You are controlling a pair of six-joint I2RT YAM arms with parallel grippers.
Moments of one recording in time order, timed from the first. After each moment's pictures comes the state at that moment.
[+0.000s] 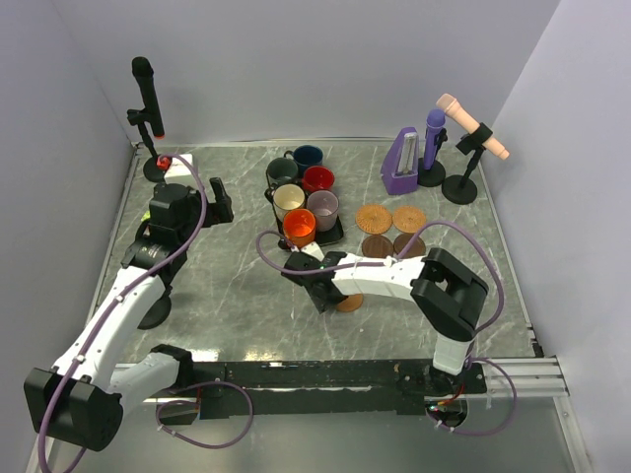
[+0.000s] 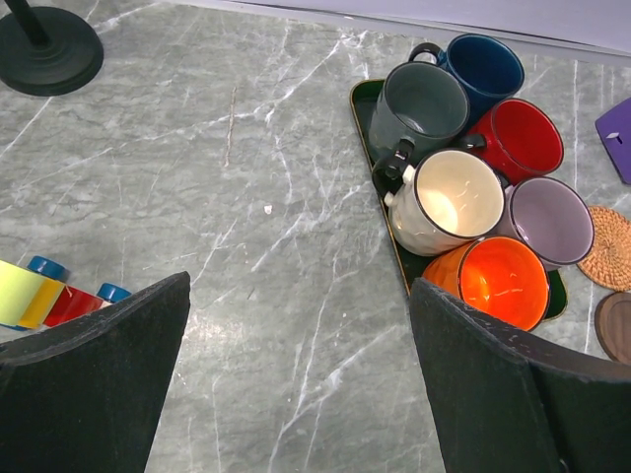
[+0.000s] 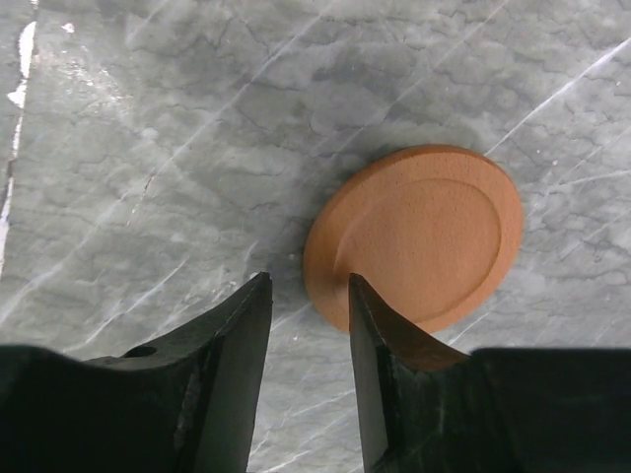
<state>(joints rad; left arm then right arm) -0.27 1.01 0.91 -0.22 -0.18 -0.27 1.05 1.78 1.13 -0.72 0.35 0.52</state>
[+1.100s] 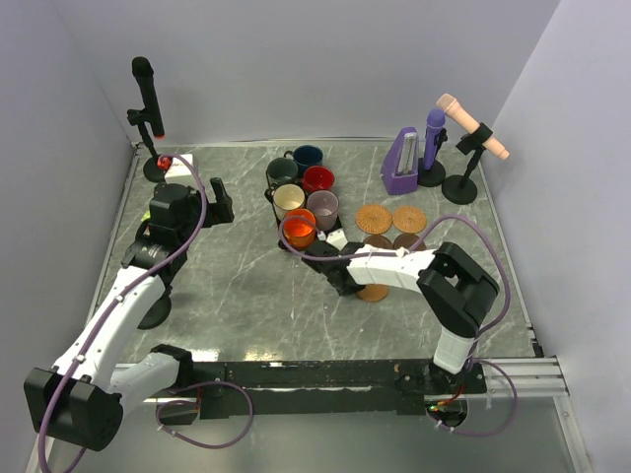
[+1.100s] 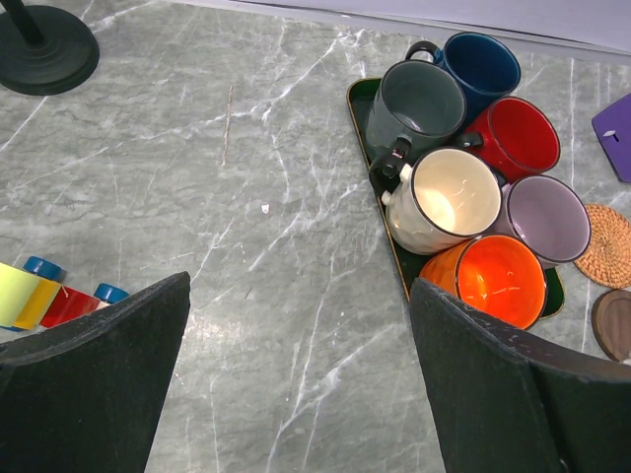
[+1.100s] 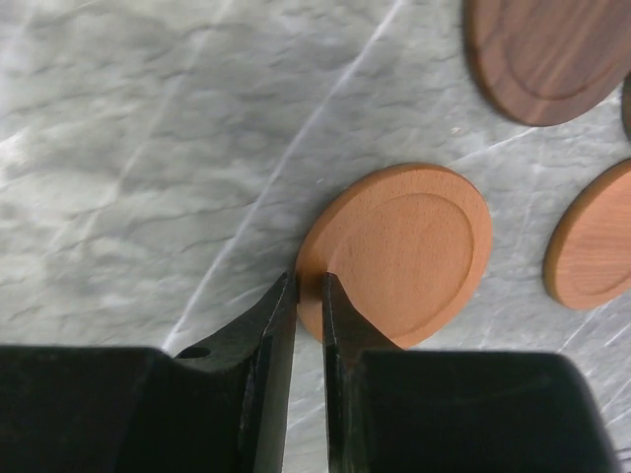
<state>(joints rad) -0.27 1.01 0.91 -0.22 -0.17 -0.27 0.91 1.75 1.04 -0.69 0.51 0.52</state>
